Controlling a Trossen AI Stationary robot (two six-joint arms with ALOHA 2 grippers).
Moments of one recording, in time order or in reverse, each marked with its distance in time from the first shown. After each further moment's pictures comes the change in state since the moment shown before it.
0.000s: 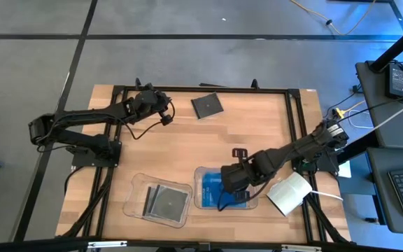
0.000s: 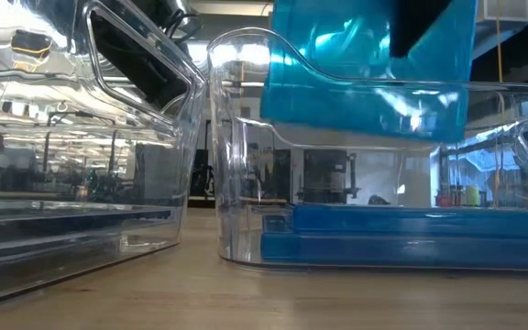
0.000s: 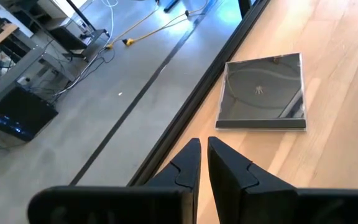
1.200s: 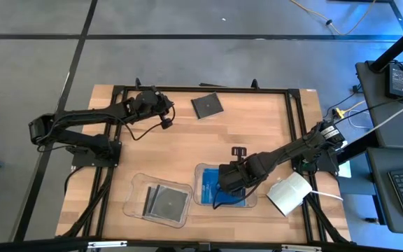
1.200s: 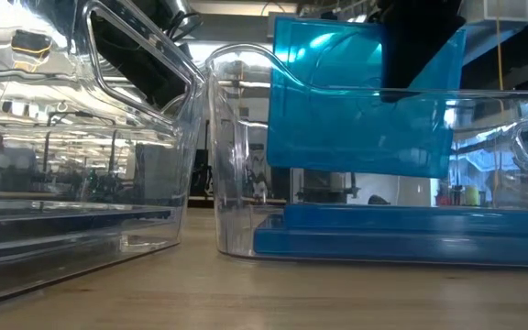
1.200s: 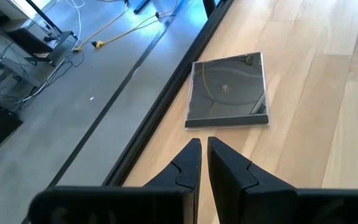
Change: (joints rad) left arm 0.000 0.003 0.001 -0.024 0.124 0.000; right arm -0.012 0.044 -0.083 0.036 0.097 0.027
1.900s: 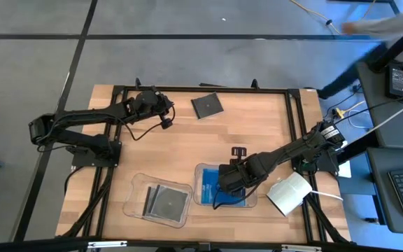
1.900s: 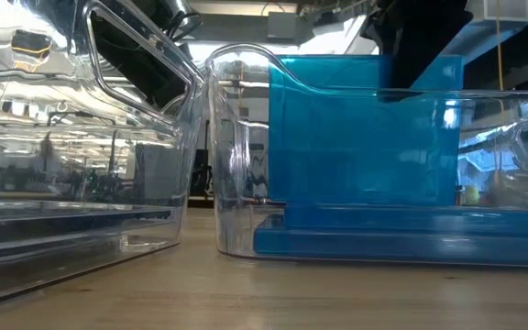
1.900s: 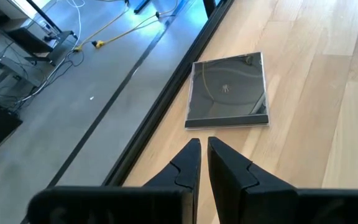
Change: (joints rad) left arm 0.000 0.000 0.000 0.000 0.000 -0.002; right arm 0.000 0.000 0.000 0.002 0.000 0.000
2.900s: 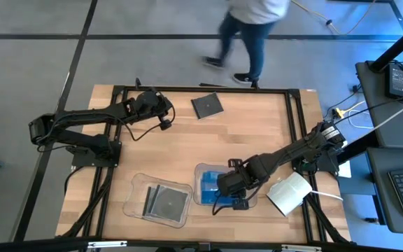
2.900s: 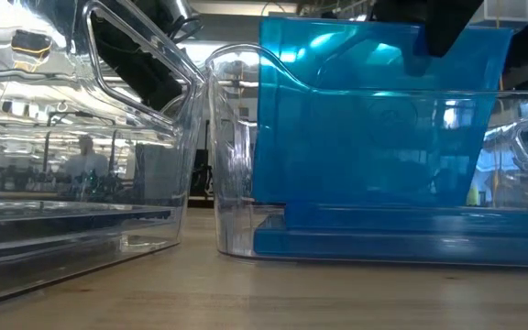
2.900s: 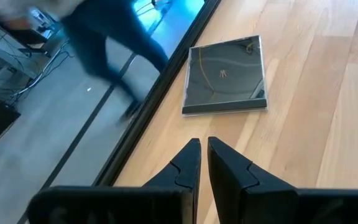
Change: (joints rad) left arm 0.000 0.000 0.000 -0.052 0.000 0.001; right arm 0.018 0.000 0.021 0.103 -0.319 -0.026
